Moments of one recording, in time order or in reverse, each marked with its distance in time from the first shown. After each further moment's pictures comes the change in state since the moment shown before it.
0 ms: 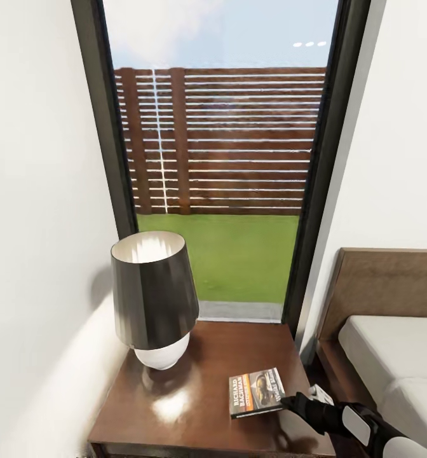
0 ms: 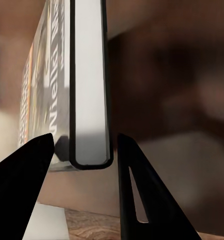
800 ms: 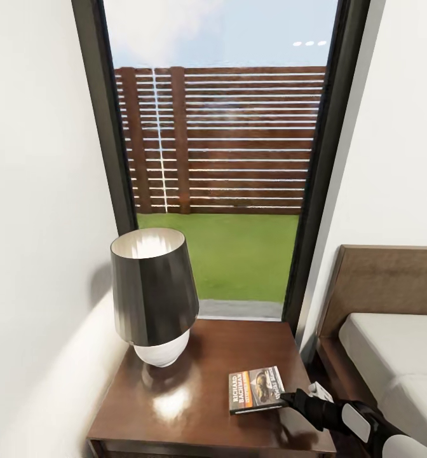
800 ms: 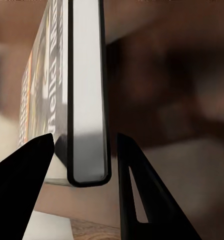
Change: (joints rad) left arm 0.000 0.000 0.000 0.000 0.000 0.000 0.000; right arm -0.005 0.000 -0.016 -0.004 -0.021 0.005 -0.002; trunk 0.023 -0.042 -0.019
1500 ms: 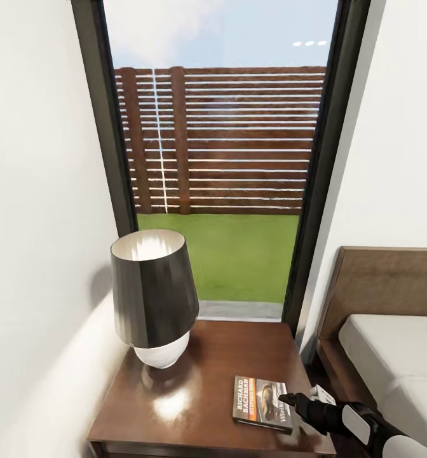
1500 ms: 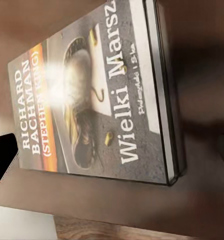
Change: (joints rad) left arm 0.000 0.000 0.001 -0.002 0.000 0.000 0.000; right arm 0.001 -0.001 0.017 0.005 0.025 -0.007 -0.048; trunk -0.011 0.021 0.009
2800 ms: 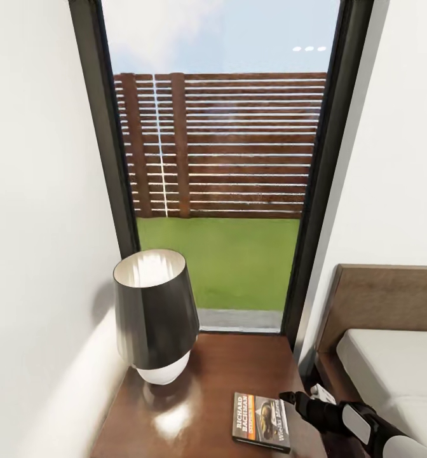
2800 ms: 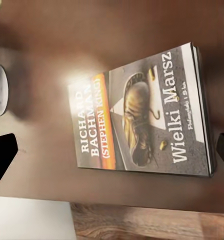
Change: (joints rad) left arm 0.000 -0.001 -0.001 0.003 0.000 0.001 0.000; right arm 0.001 -0.001 -0.013 -0.002 0.001 -0.009 0.011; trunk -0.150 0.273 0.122
